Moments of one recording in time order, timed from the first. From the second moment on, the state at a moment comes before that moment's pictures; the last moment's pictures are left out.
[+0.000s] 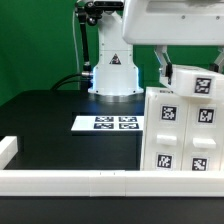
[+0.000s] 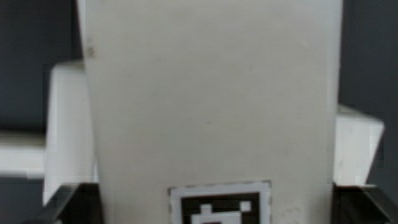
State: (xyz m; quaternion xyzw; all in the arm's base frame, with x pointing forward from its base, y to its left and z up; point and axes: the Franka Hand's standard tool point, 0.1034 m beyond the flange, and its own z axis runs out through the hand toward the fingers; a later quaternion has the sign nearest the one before) arm 0.617 0.104 0.159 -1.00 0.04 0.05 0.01
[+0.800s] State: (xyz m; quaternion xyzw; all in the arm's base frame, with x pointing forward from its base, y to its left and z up) arm 0.623 0.105 0.159 -0.94 0.34 0.05 0.03
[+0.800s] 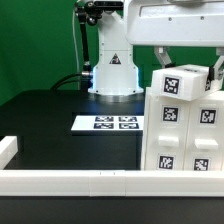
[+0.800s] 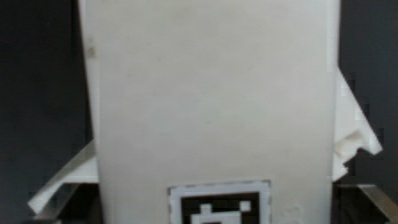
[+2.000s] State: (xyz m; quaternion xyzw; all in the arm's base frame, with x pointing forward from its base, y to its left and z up) arm 0.626 0.102 0.166 -0.85 0.53 0.04 0.05
